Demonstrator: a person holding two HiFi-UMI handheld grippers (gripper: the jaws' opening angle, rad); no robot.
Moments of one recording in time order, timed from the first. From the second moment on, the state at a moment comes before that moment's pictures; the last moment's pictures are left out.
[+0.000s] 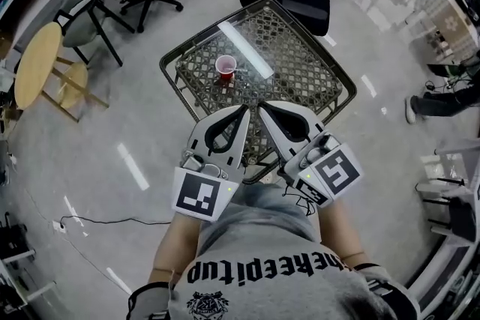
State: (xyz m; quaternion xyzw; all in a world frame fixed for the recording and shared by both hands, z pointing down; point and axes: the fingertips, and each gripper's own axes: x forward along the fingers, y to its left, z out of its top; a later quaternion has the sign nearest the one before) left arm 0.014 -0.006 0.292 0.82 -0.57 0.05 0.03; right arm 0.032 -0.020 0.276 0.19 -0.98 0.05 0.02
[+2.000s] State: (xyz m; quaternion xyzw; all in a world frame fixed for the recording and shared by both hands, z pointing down) left arm -0.038 -0.084 0.322 0.83 -0.55 0.08 0.07; right arm -0.016 -0.105 0.296 0.22 -0.97 0.10 0.03
